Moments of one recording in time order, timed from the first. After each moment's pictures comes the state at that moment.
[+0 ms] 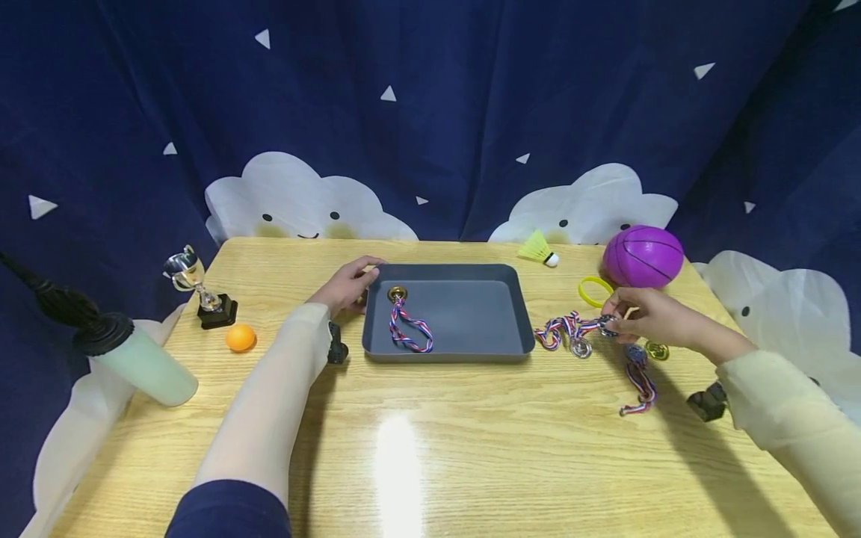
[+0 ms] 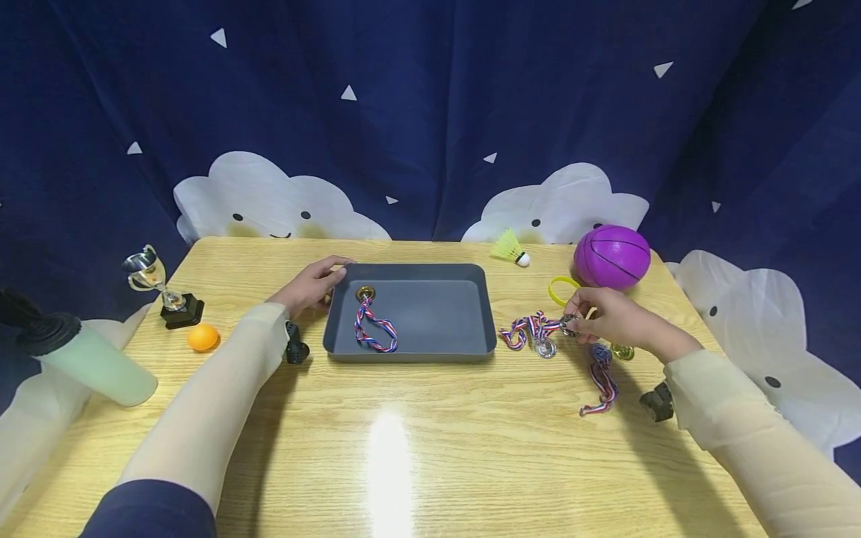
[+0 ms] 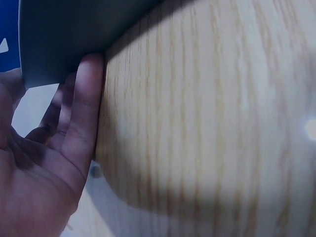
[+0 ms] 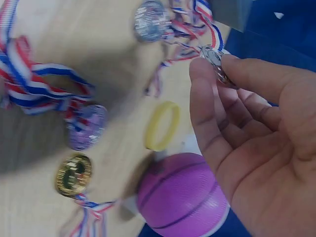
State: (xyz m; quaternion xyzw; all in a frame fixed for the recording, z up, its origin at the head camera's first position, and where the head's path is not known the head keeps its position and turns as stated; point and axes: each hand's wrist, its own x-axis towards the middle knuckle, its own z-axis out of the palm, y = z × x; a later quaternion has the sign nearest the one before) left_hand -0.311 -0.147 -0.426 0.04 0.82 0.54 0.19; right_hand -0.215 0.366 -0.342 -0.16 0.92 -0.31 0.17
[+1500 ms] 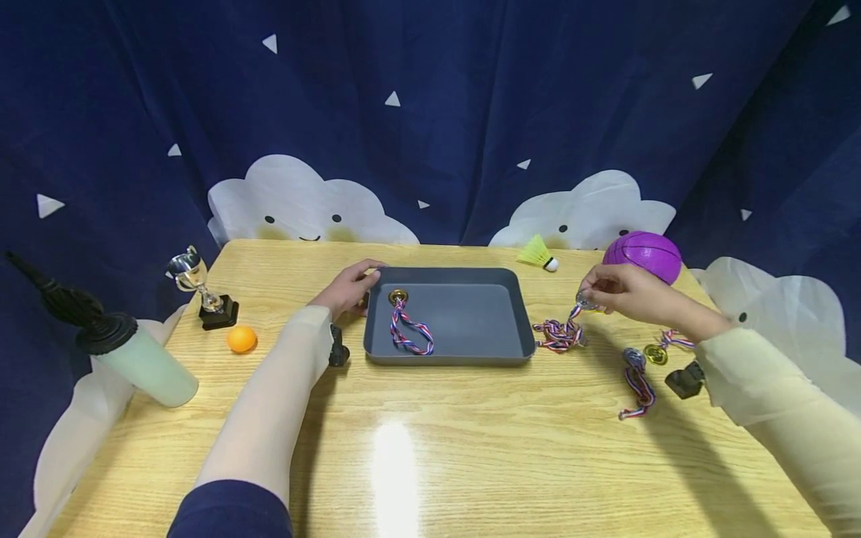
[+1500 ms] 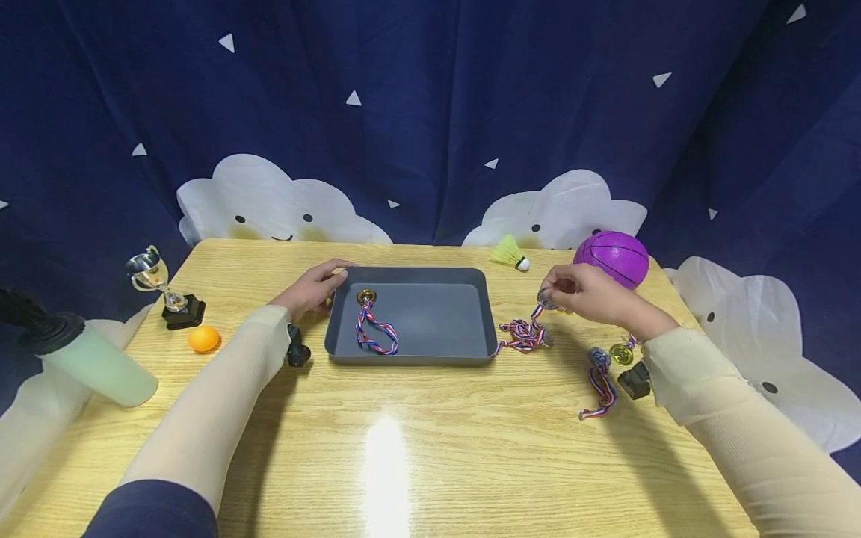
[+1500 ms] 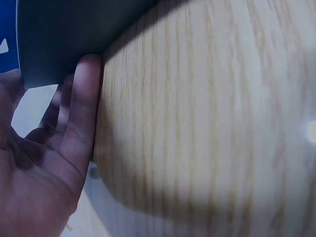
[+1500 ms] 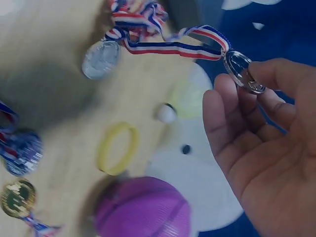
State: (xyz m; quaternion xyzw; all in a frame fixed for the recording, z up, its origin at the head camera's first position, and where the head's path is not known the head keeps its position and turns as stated) left_hand -0.306 -0.147 -0.425 0.05 0.82 0.54 0.18; right_hand -0.235 0.329 -0.312 -0.21 0.94 -0.27 0.08
